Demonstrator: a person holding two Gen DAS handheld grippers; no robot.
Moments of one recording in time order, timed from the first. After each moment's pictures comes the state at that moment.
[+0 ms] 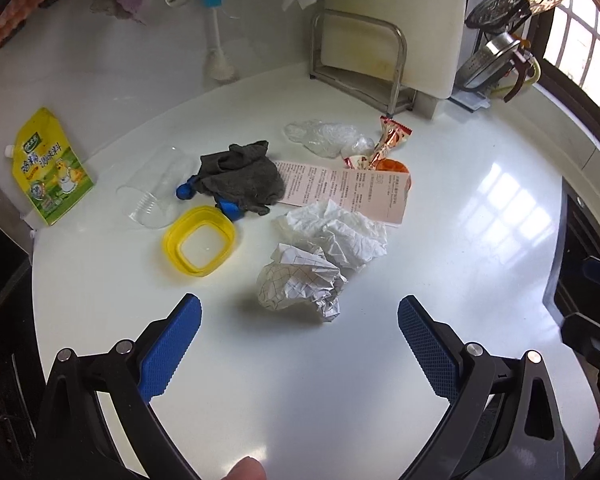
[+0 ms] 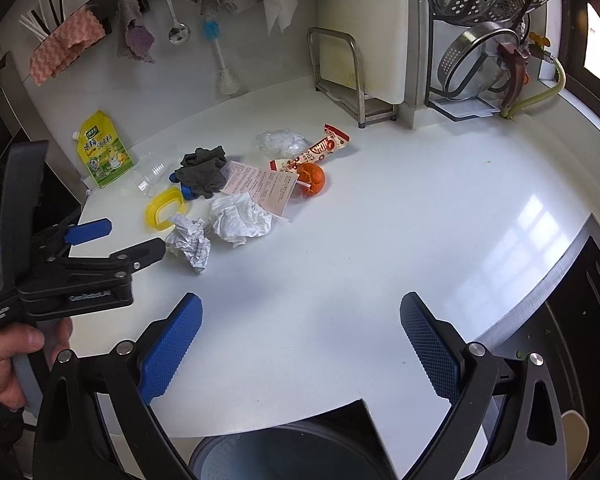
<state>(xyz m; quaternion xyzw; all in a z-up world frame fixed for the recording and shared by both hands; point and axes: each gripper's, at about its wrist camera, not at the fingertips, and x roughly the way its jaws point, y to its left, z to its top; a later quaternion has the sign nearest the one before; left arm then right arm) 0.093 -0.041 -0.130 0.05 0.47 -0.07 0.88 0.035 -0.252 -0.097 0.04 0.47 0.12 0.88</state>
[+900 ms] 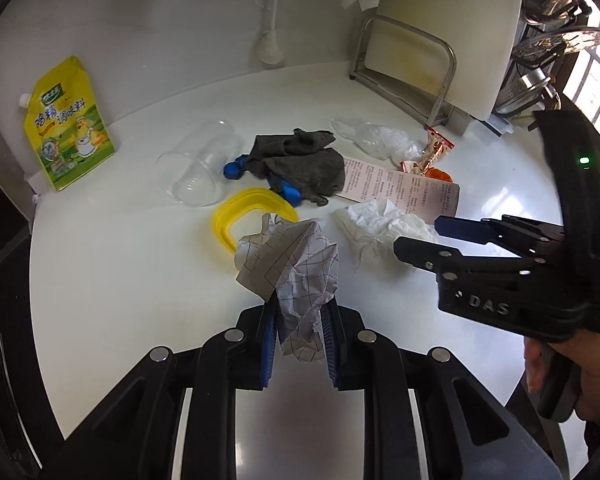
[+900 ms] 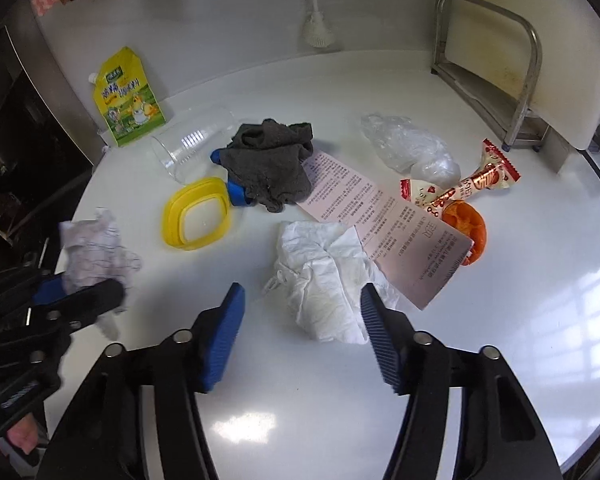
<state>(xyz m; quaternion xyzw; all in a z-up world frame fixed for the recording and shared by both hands) 0.091 0.035 -0.131 -0.02 0.48 -0.06 0.88 0.161 -0.125 -0.167 -0.03 0.51 0.22 0.83</state>
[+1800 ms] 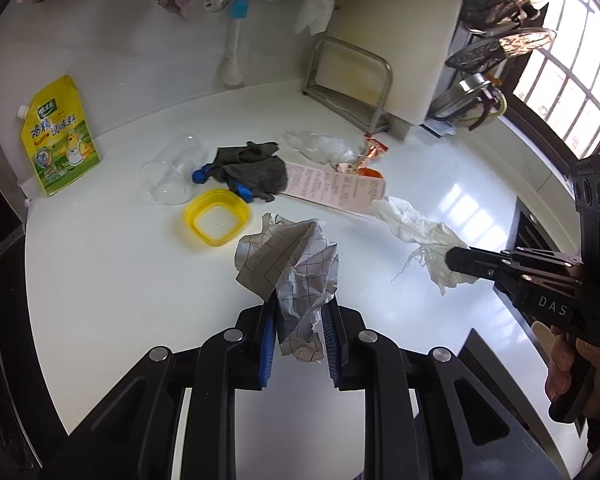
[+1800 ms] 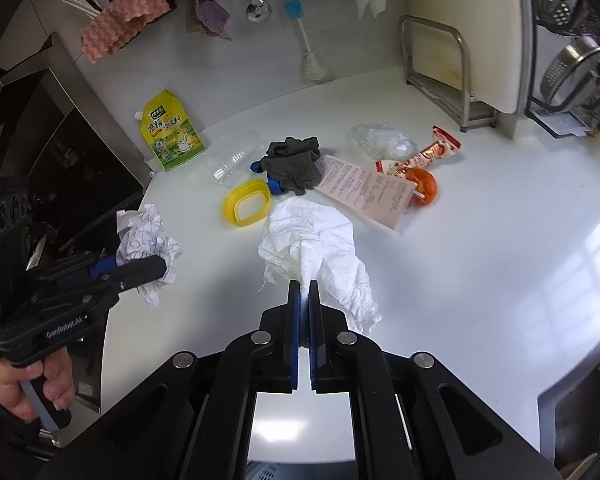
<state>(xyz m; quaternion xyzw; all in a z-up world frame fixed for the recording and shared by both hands) 0.028 0.017 -0.091 -0.03 0.45 -0.14 0.88 0.050 -0.195 -0.101 0.05 0.47 0.24 0.85</state>
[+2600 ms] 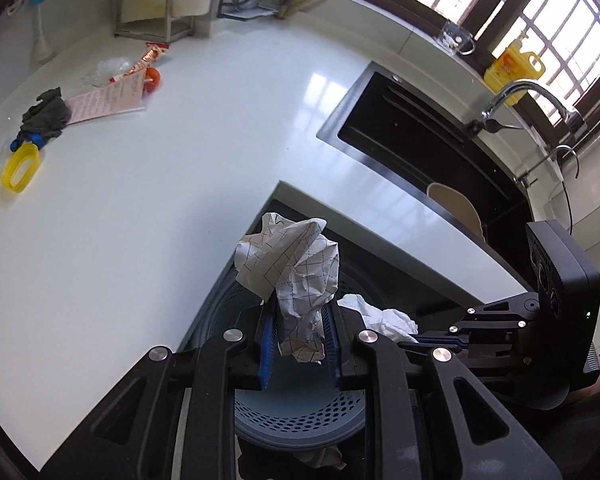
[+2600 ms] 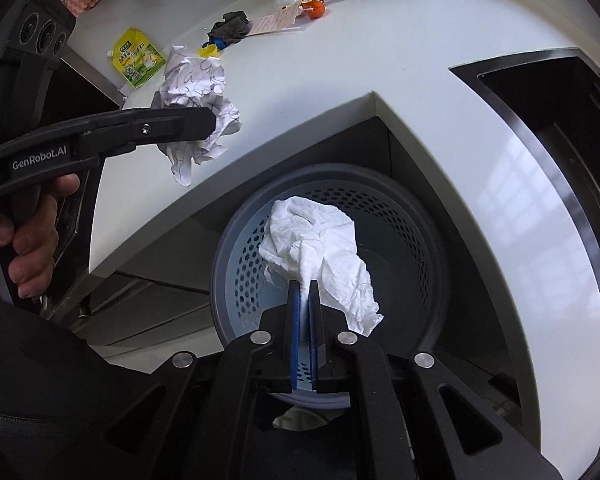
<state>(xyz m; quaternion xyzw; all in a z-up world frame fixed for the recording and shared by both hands) -0.087 -0.136 -0.134 0.06 0.53 -0.34 0.77 -0.181 -0.284 -0.178 0.11 0.58 0.16 0.79</state>
